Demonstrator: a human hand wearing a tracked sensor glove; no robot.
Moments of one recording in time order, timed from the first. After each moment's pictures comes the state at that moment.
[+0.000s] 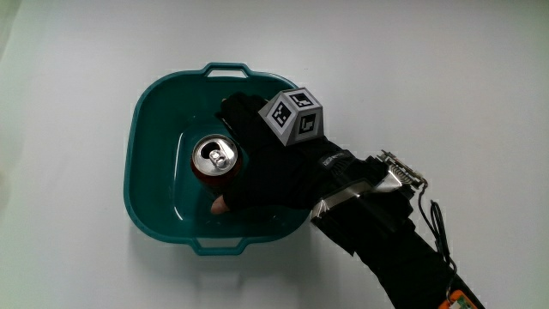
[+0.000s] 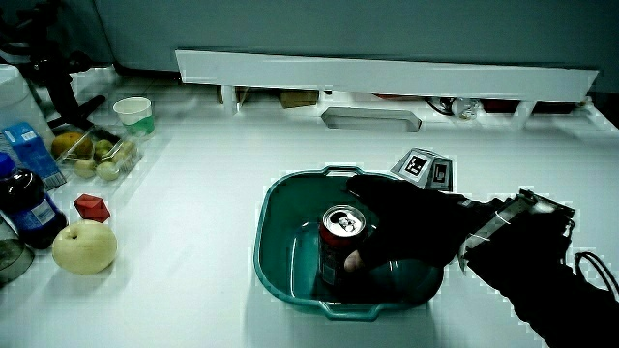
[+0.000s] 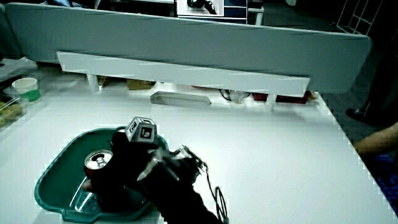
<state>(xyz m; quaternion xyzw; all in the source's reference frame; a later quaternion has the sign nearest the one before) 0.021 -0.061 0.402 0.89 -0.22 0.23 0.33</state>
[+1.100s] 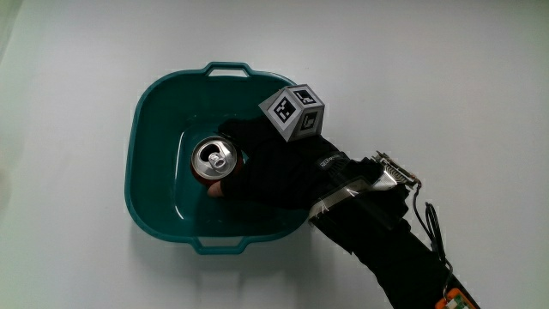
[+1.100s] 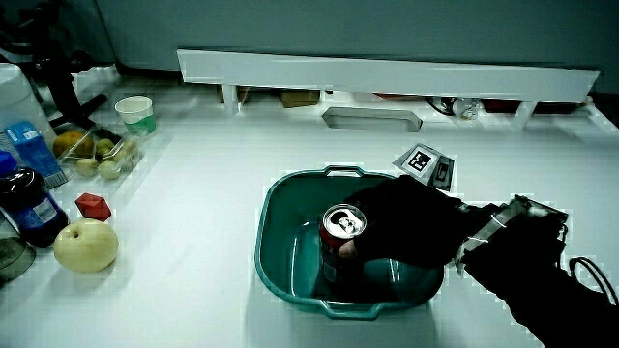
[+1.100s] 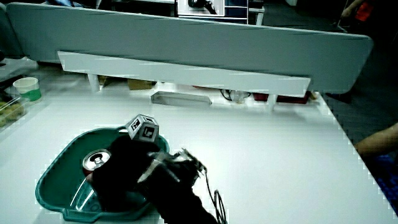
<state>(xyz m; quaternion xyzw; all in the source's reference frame) 0.024 -0.064 0.405 0.88 -0.23 0.31 0.29</state>
